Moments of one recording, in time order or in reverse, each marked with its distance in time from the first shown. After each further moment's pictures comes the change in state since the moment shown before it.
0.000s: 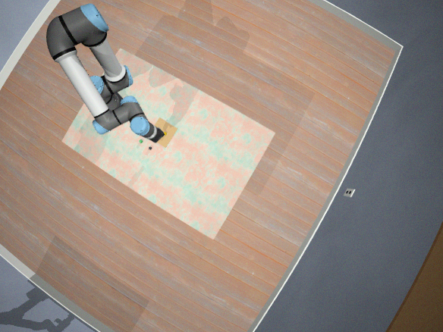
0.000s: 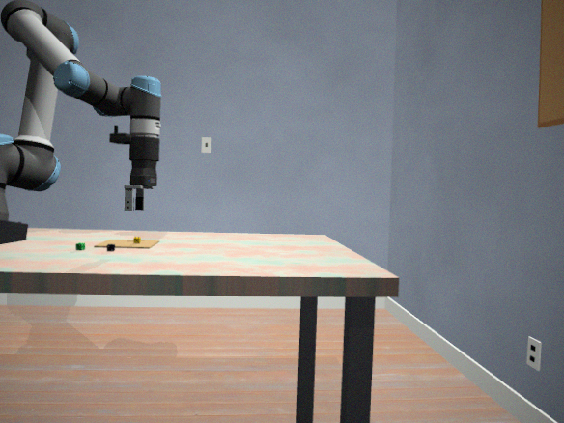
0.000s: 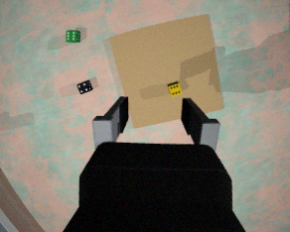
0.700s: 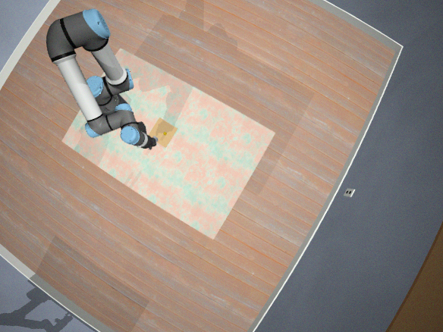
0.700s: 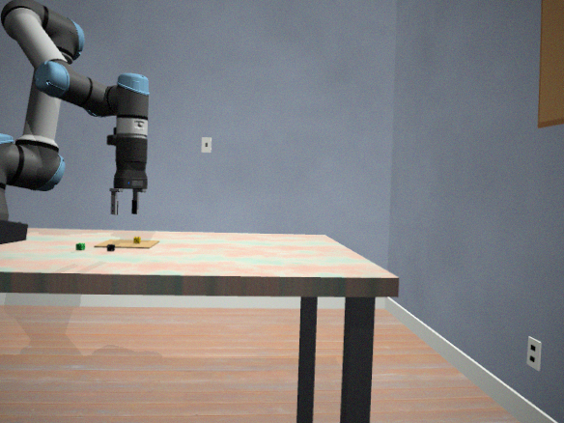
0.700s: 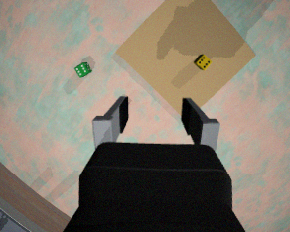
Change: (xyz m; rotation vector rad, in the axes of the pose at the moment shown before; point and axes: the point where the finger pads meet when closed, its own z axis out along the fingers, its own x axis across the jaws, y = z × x) arm -0.048 -0.001 0.008 0.000 -0.001 0.553
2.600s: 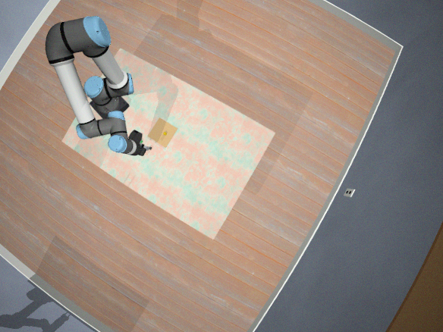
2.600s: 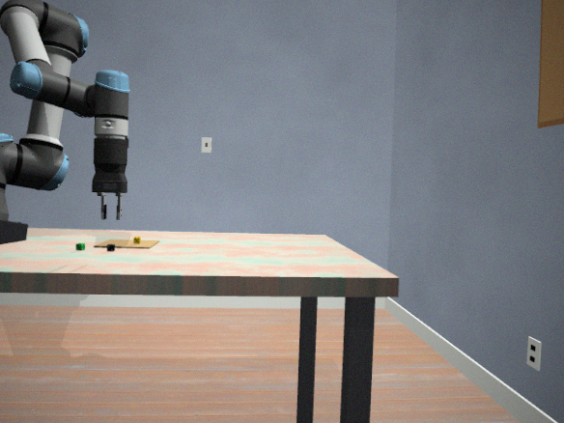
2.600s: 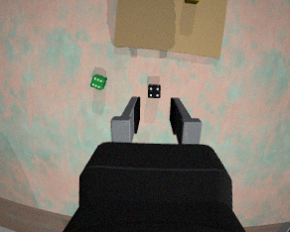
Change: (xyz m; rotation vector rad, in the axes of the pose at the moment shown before) arm -0.051 0.028 0.009 0.002 0.002 0.675
